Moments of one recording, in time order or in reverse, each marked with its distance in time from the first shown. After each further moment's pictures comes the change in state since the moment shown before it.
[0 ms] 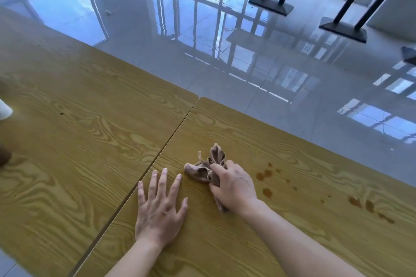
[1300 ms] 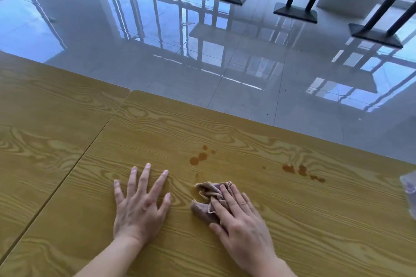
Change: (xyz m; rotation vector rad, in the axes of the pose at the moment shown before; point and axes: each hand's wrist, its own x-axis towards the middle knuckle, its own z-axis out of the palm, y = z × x) left_hand 0.006 0.122 0.028 0.053 -0.024 0.099; right_hand -0.180 0.152 0.023 -0.074 0.091 0.033
